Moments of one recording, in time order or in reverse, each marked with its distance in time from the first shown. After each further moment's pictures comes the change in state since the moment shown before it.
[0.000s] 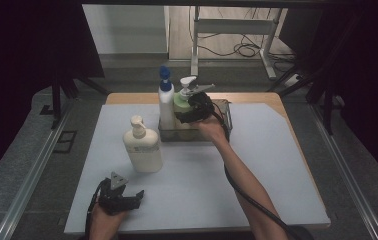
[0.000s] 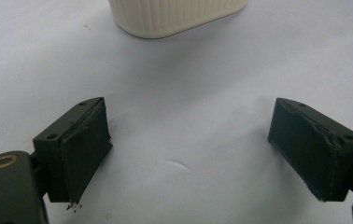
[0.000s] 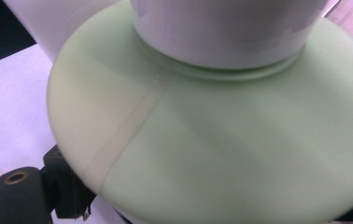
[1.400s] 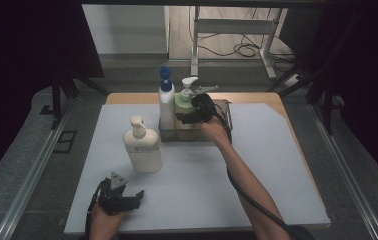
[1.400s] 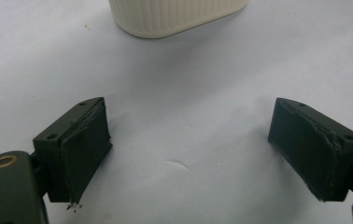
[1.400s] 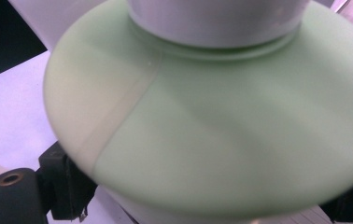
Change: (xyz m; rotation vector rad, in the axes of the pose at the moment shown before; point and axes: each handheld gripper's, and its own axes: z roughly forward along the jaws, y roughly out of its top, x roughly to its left) left arm 0.000 0.000 0.000 0.000 0.001 0.001; right arm -0.005 -0.008 -0.002 -0.025 0.036 0.034
